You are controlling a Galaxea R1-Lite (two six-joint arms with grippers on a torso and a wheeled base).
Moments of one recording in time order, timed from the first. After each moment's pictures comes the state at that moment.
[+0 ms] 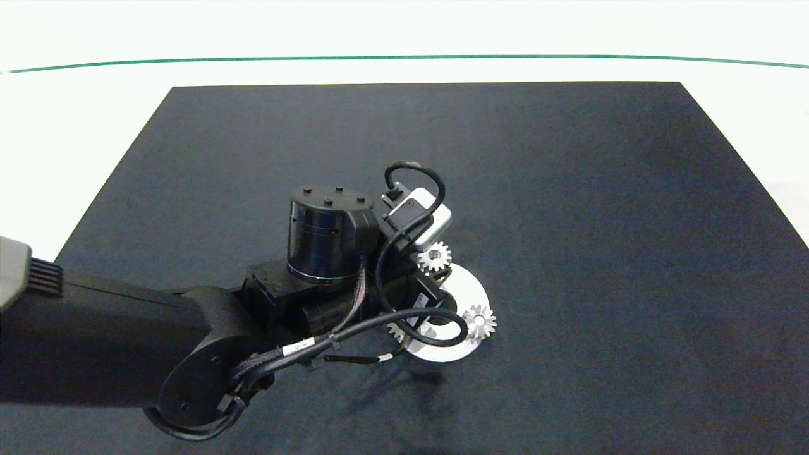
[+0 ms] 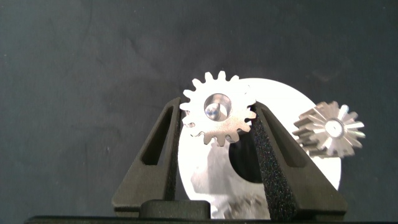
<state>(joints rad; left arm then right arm) -0.79 1.81 -0.98 -0.59 0.11 0.36 0.05 0.31 -1.00 0.53 -0.45 -0.24</state>
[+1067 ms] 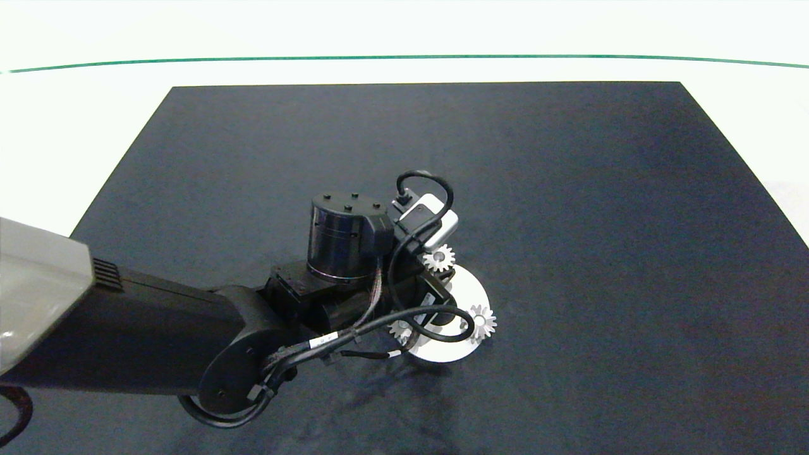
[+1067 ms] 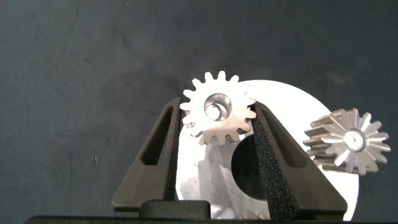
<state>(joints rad) -0.78 1.87 -1.01 -0.61 0.11 0.36 0.05 0.31 -1.00 0.53 -0.45 -0.24</state>
